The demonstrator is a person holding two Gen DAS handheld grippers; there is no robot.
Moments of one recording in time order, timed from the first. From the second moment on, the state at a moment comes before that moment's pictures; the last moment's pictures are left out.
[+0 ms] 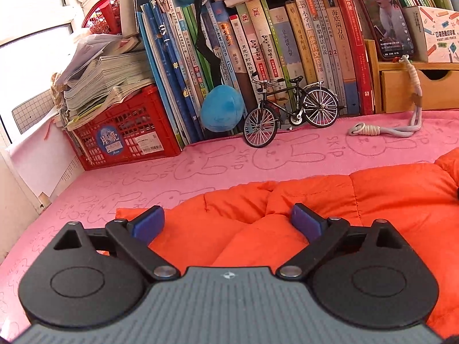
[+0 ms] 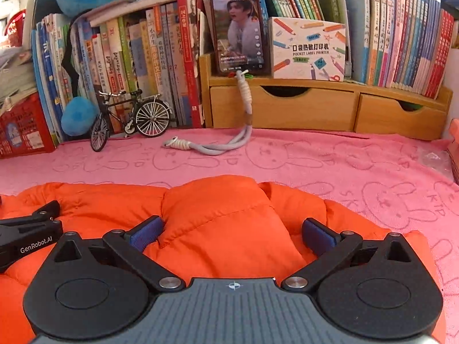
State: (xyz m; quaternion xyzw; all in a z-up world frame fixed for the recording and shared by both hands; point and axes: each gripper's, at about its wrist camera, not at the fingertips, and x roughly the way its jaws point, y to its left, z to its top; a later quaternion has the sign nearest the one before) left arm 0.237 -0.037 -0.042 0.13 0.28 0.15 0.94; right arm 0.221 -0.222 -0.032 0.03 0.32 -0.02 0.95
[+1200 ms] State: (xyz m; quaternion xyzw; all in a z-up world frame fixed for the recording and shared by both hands) left arm 0.181 -0.064 -0.047 0.27 0.23 0.03 0.93; right arm 0.147 -0.194 -0.038 -0.40 0.17 -0.05 0.90
